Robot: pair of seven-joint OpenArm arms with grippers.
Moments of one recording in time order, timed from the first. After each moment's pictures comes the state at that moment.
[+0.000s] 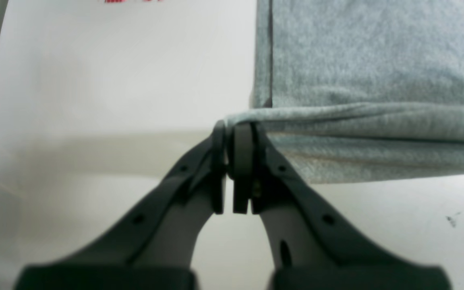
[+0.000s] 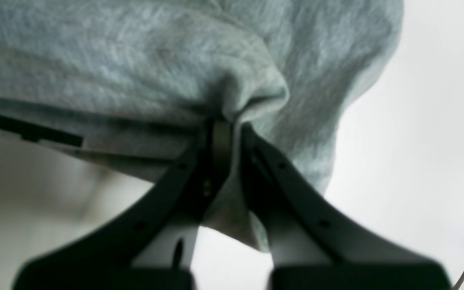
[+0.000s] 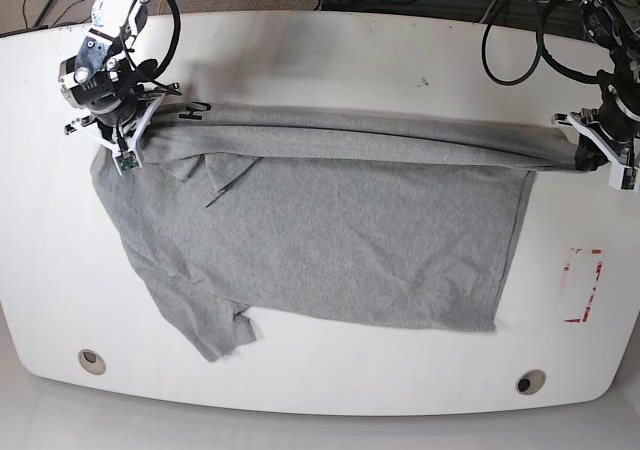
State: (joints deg) left arm 10.0 -16.0 -41.6 109.5 -29.8 -35.8 65.7; right arm -11.4 5.3 29.8 109.3 1.4 41.0 -65.8
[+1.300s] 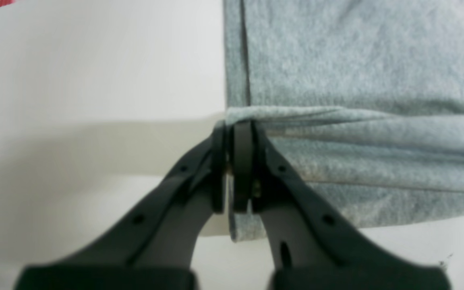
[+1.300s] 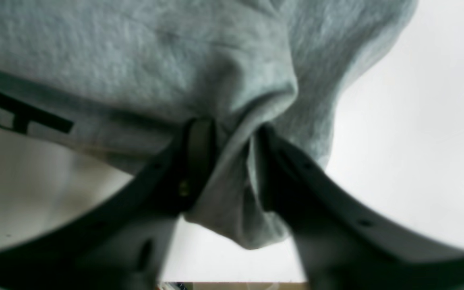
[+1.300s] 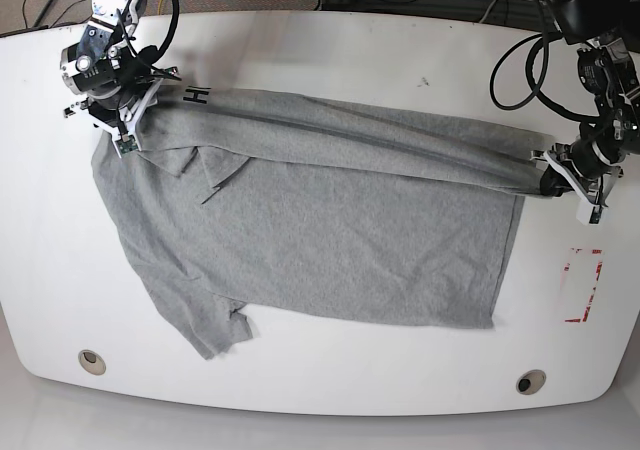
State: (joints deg) left arm -0.7 -20.8 -28.0 85.4 -28.7 -35.4 58.0; right arm -15.0 5.6 29.8 109.4 0.4 40.8 -66.1
